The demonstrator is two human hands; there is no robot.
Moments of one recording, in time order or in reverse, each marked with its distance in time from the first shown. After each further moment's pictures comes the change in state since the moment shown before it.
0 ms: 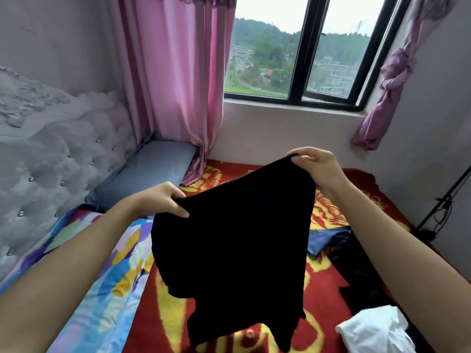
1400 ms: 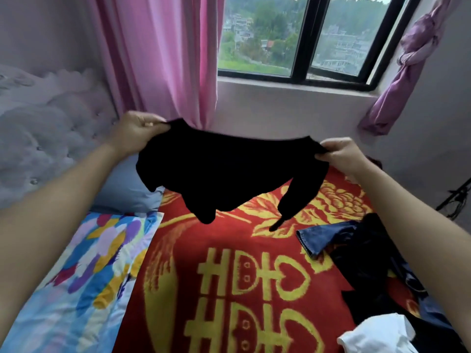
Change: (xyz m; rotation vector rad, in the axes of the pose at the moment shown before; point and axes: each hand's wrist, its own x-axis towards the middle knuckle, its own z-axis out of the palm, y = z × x) left_hand 0.114 0.033 -0.082 -0.162 0.659 0.184; right_hand 0.123 0.064 -0.081 -0.426 0.003 0.100
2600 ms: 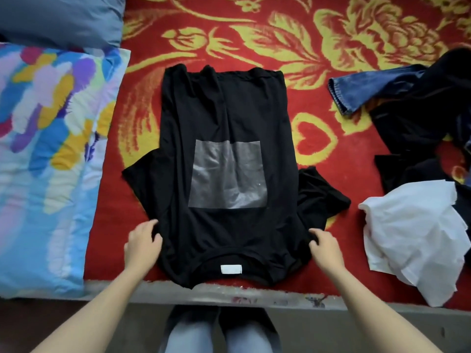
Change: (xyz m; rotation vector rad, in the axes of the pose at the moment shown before) left_hand -0.440 -0.339 0.201 0.671 -0.346 -0.846; right_hand -0.366 0.380 0.219 -0.555 -0.361 0.831
